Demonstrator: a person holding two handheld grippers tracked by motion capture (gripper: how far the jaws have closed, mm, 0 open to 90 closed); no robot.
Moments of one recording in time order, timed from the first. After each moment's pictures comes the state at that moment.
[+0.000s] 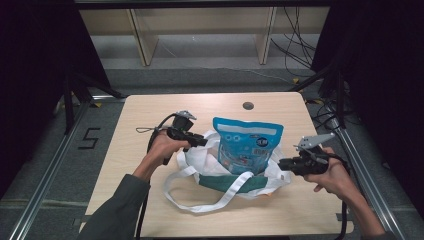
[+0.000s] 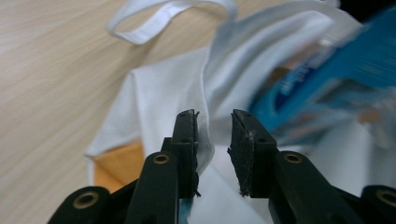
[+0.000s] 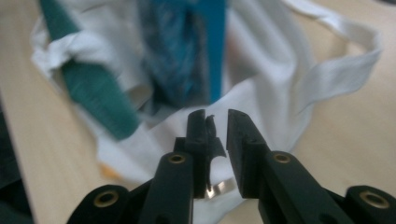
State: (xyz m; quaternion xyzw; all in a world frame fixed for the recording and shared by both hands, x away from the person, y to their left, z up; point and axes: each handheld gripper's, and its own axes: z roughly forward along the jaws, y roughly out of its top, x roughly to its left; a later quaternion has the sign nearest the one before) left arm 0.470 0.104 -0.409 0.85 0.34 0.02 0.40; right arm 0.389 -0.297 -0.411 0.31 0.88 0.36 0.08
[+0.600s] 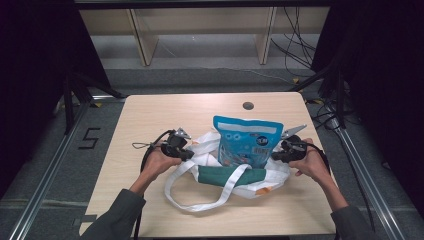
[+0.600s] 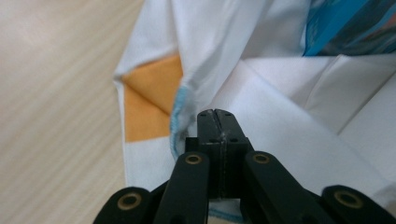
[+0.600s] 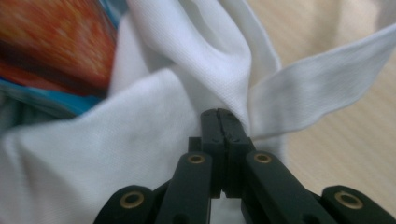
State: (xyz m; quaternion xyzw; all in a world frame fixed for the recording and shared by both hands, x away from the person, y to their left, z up) left arm 0.459 0.129 -0.466 0.89 0.33 0.08 0.31; right arm 0.452 -0.276 -0.463 0.38 0.88 0.27 0.07
